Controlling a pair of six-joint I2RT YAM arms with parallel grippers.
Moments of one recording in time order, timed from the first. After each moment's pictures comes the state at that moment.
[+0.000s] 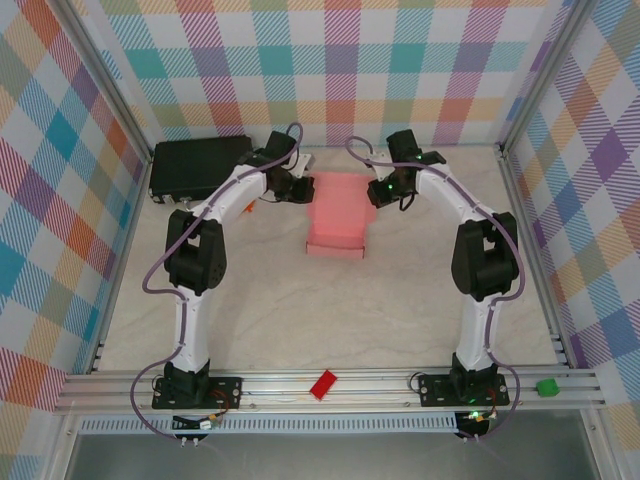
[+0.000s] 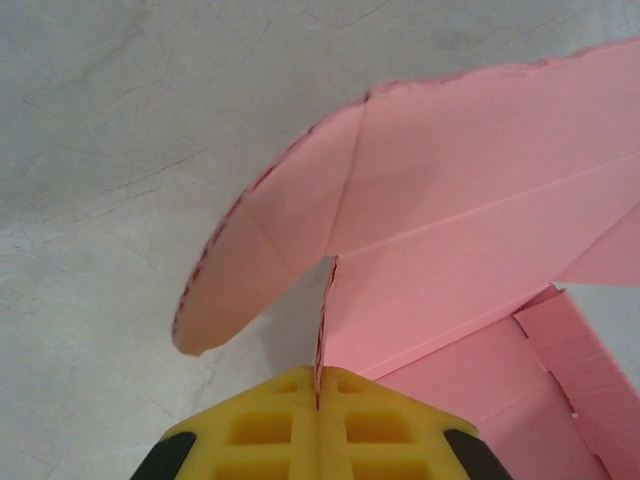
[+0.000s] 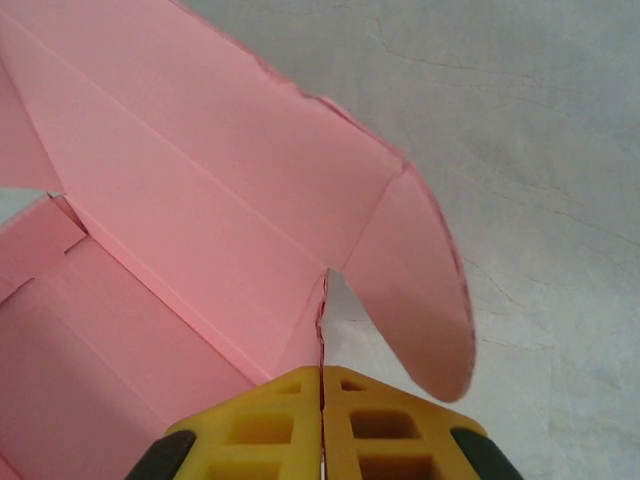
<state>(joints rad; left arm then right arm) -0.38 2.17 1.93 -0.77 0.32 -0.13 0.30 2.02 1.75 -0.81 -0.25 -0.16</state>
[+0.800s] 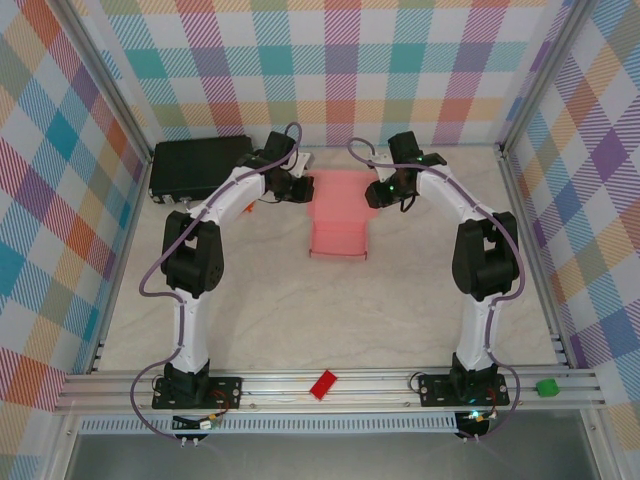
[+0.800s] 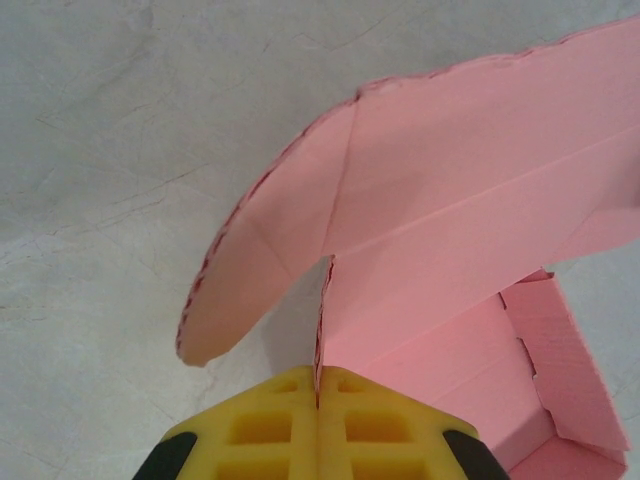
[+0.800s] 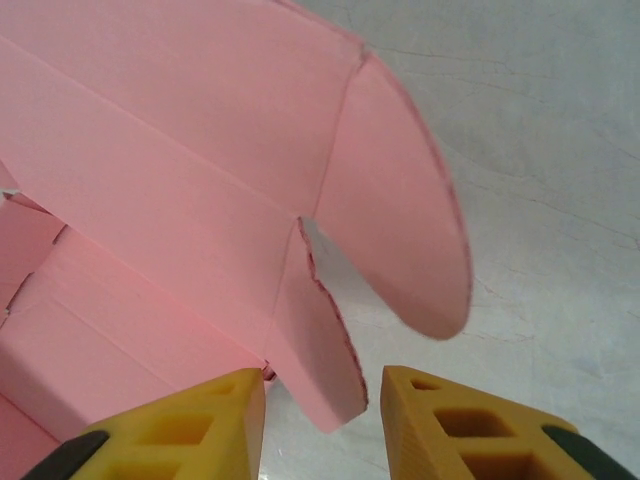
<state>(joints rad) -0.38 2.14 1.89 -0.73 0.32 -0.13 0.30 2.02 1.73 -0.78 -0.22 -0.15</state>
